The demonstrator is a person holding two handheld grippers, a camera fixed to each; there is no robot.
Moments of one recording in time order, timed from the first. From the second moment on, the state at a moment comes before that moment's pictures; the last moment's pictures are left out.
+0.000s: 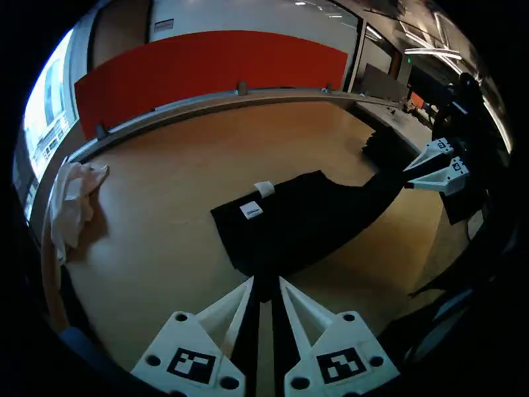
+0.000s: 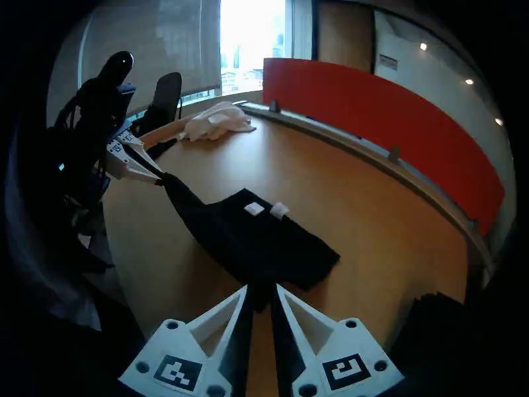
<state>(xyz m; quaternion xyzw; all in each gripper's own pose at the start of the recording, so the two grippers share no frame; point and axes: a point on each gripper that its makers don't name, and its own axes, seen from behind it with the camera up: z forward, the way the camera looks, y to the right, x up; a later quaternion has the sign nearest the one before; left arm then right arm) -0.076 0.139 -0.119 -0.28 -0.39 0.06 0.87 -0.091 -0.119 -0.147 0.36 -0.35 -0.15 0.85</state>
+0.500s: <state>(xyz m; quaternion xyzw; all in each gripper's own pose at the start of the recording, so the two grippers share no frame) -0.082 0.142 -0.113 -0.28 -0.40 0.06 0.87 -0.103 -0.112 -0.142 0.35 -0.36 -0.16 0.85</state>
